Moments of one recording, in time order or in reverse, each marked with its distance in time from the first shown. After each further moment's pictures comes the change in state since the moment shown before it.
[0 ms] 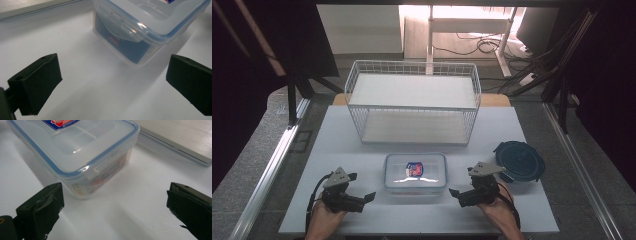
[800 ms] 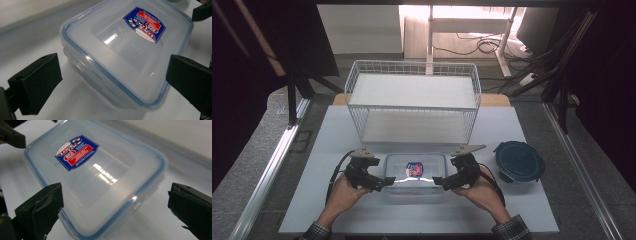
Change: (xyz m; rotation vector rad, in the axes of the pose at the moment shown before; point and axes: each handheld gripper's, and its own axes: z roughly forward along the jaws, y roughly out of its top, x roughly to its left) left arm 0.005 0.067 0.053 0.139 -0.183 -0.013; right arm 0.000 0.053 0.040 0.098 0.143 0.107
